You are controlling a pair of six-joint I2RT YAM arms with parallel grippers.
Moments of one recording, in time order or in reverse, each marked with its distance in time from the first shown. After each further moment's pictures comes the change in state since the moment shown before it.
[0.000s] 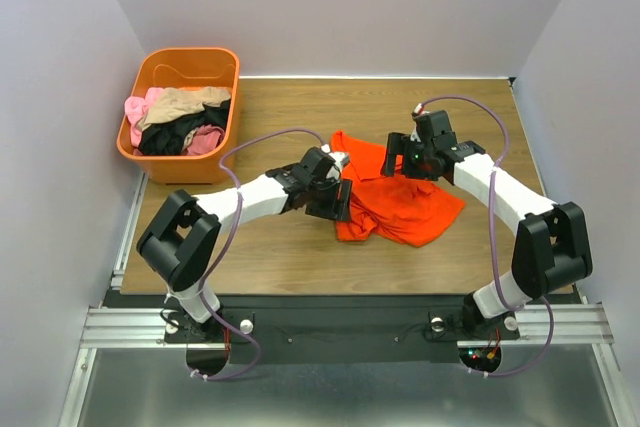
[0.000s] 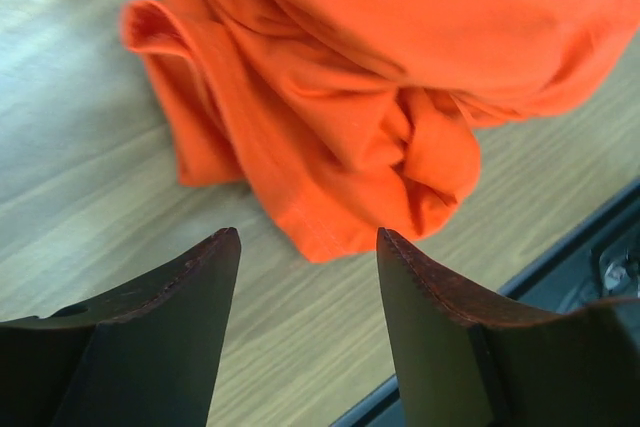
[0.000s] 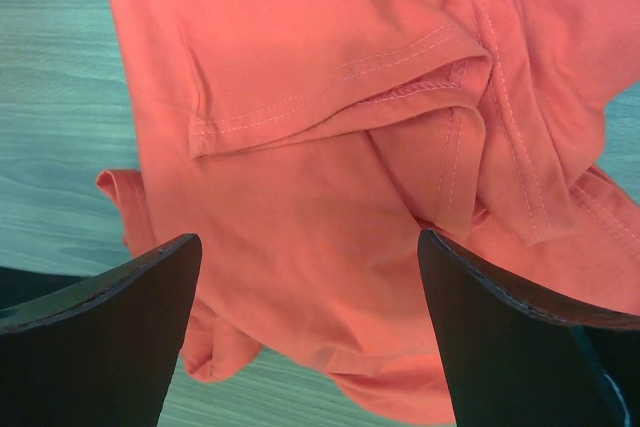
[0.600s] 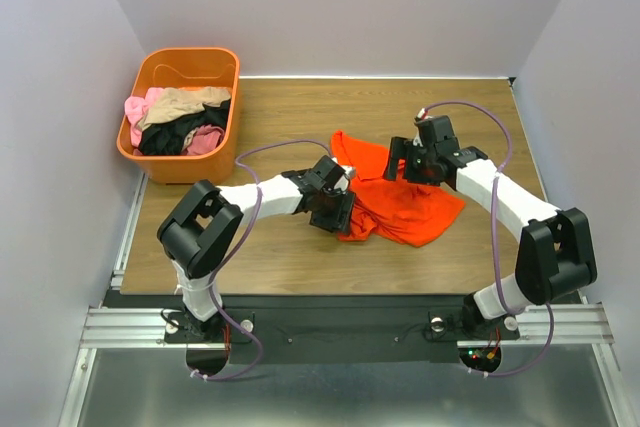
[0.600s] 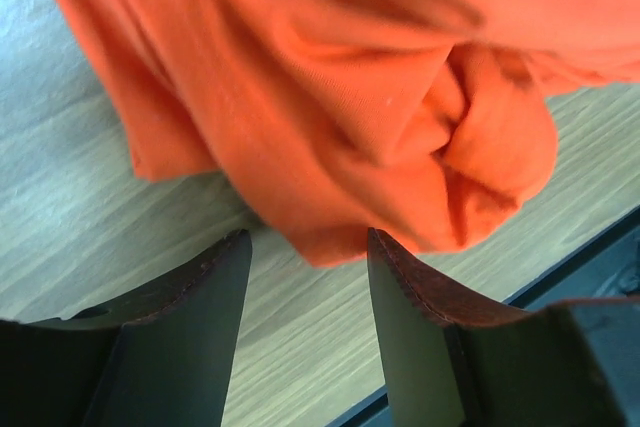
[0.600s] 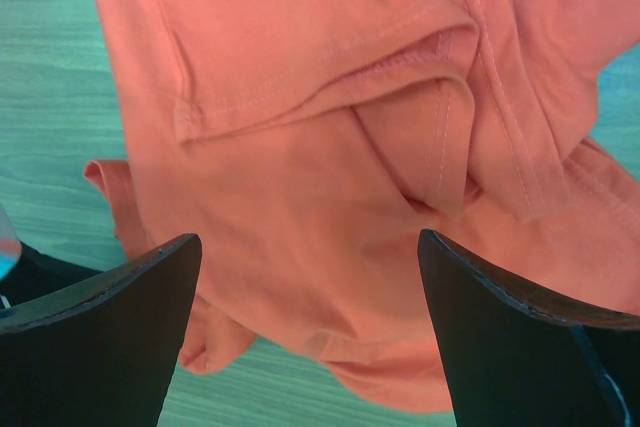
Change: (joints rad) left arm -0.046 0.117 0.025 -0.064 0.012 -0.008; right arm 0.000 -0.035 -0.043 0.010 0.045 0.023
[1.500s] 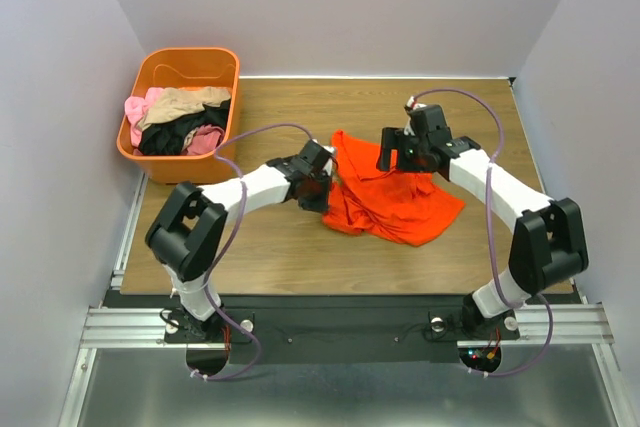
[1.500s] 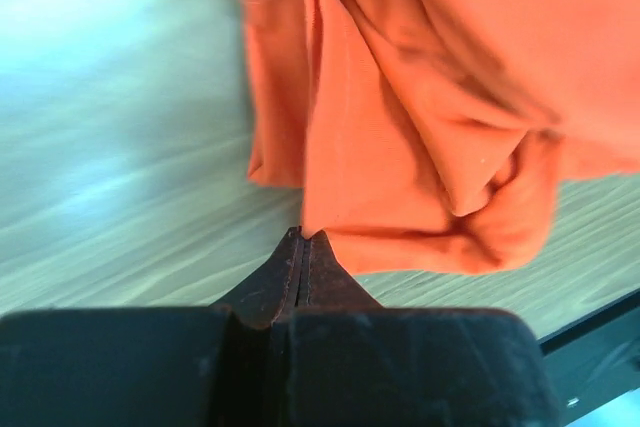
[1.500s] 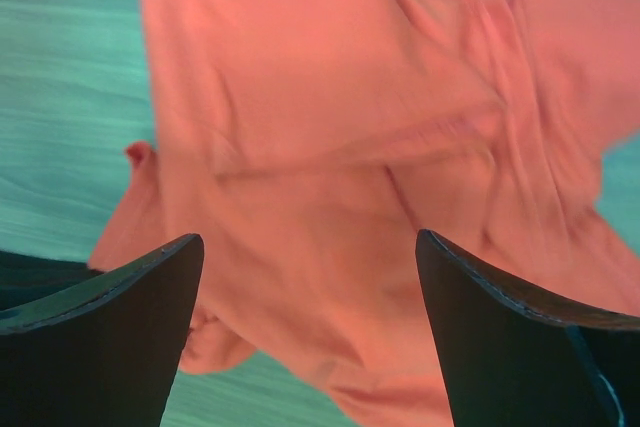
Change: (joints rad) left arm 0.061 -0.008 0.058 -0.066 -0.124 -0.013; right arm 0.022 0.038 0.064 0.005 -0.022 -0.062
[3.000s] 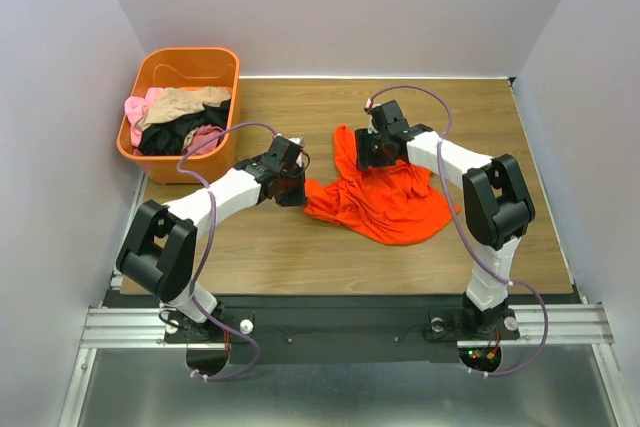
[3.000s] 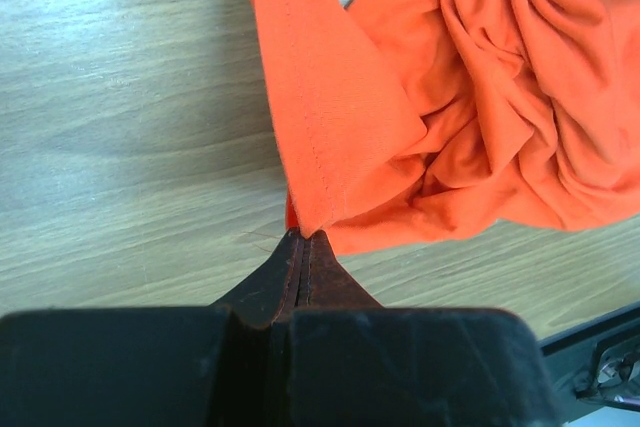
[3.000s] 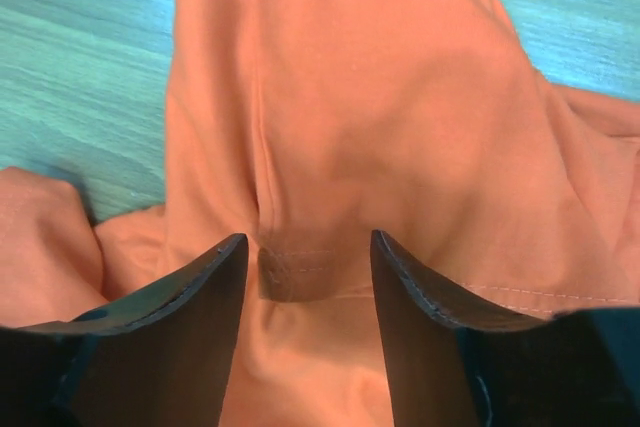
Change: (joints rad) left arm 0.154 -0.218 -0.116 -0.011 -0.039 -0.092; right arm 0.097 0.405 0.272 0.049 0.005 -0.084
